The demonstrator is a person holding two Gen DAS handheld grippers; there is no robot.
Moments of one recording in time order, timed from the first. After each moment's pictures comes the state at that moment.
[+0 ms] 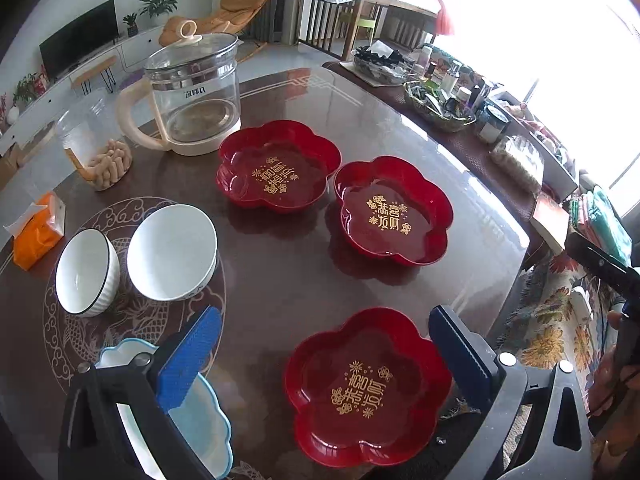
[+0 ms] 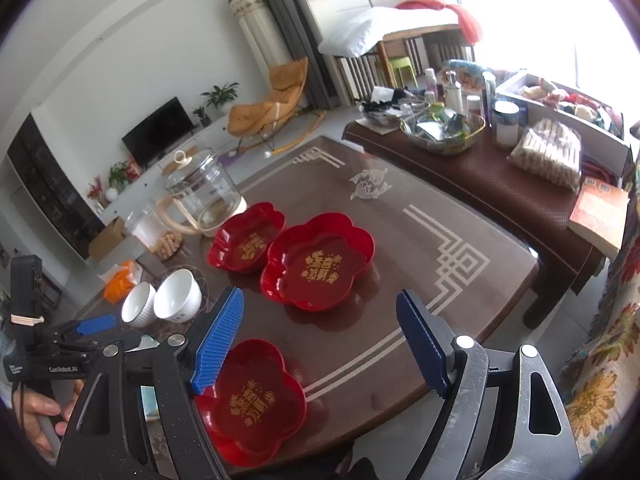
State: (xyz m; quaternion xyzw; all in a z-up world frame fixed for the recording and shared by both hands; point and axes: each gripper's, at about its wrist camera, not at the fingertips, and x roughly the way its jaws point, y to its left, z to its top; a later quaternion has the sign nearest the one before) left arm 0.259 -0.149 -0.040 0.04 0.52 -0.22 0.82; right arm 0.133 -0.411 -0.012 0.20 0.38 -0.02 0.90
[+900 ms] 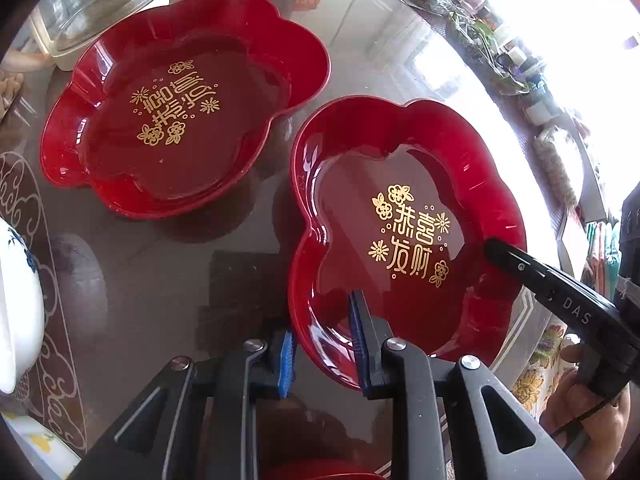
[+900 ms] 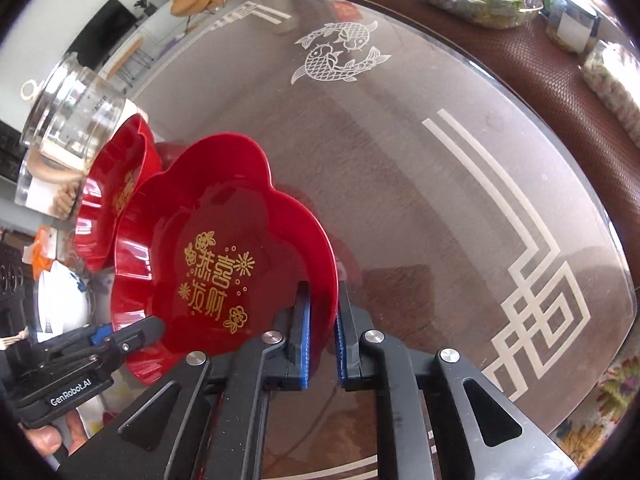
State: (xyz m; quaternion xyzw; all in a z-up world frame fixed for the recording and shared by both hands) left arm 0.364 -0.246 -0.181 -0.02 0.65 -0.21 0.73; right arm 0.311 -0.455 -0.166 0.19 0.57 -0.02 0.80
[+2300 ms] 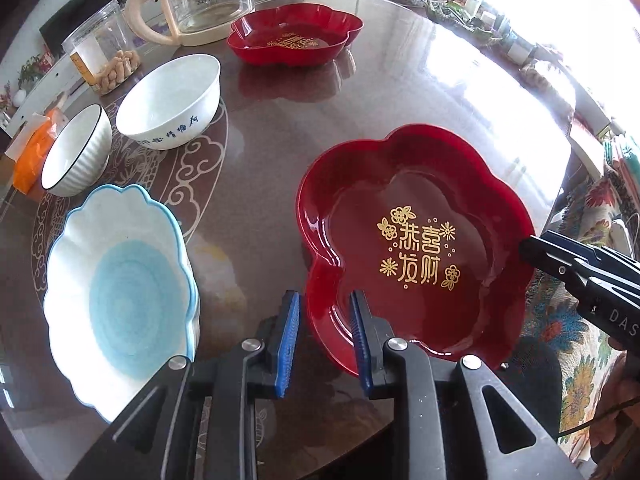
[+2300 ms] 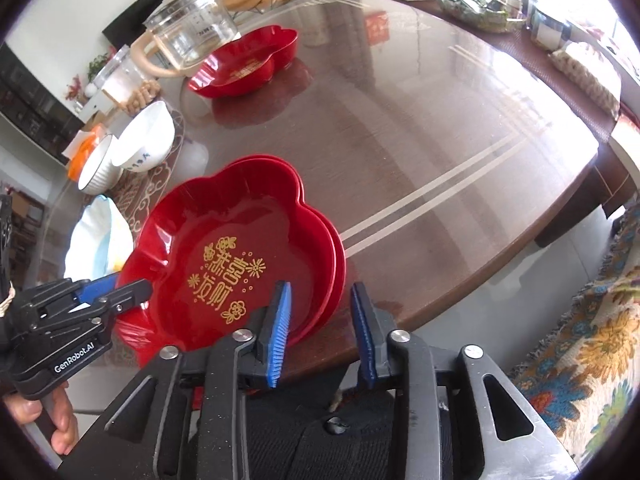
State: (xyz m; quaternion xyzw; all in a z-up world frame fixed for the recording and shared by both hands) left arm 0.161 -0.122 -0.139 0.09 0.58 -0.17 0.79; right arm 0.115 -0.312 -0.129 0.15 0.54 0.01 0.83
